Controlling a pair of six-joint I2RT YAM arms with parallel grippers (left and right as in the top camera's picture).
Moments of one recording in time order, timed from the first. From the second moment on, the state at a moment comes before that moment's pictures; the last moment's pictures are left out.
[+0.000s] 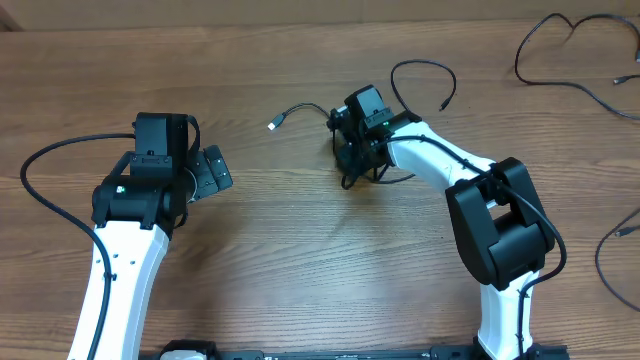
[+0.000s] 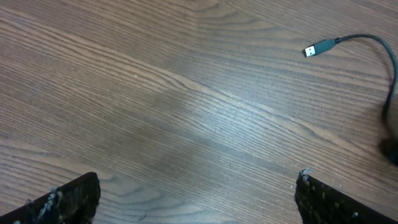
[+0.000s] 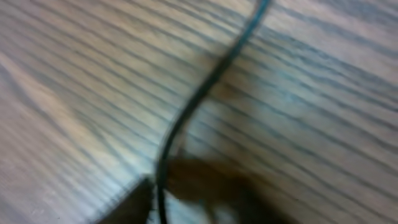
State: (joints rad) left arm -0.06 1.25 1.15 -0.96 -0.16 -0.43; right arm 0.47 2.12 1.44 -0.55 -0.17 -0.10
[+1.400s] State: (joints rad) left arm -0.06 1.25 1.15 -0.96 -0.16 -0.43; right arm 0.01 2.15 1.66 -0.73 -0.01 0.14
